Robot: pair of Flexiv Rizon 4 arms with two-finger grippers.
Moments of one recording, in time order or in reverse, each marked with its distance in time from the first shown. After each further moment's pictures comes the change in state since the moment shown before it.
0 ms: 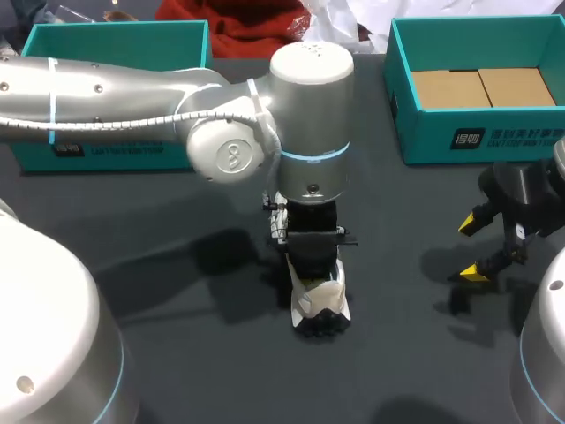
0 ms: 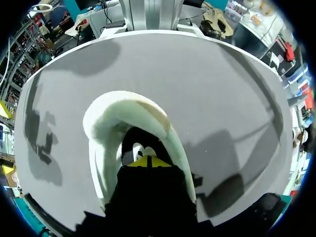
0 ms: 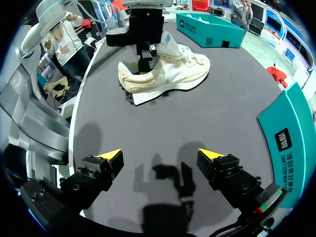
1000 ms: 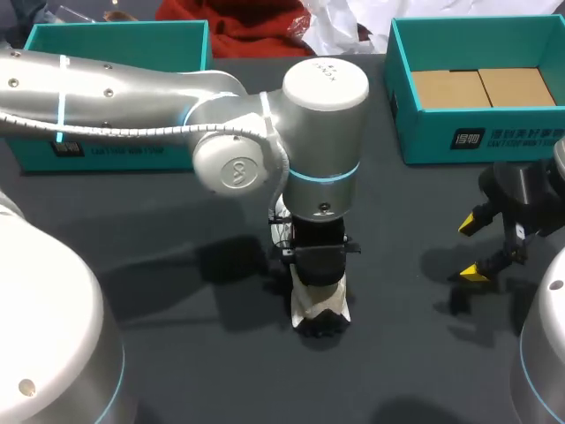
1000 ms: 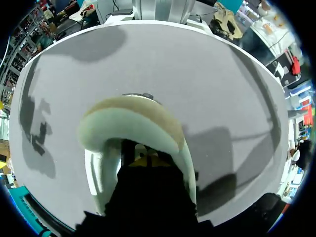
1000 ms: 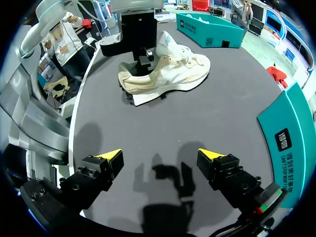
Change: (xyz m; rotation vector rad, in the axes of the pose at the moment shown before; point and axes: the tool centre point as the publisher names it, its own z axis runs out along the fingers) left arm -0.002 0.002 0.011 -0.095 0.019 -0.093; right arm 0.000 0.000 0.000 0.000 0.000 0.000
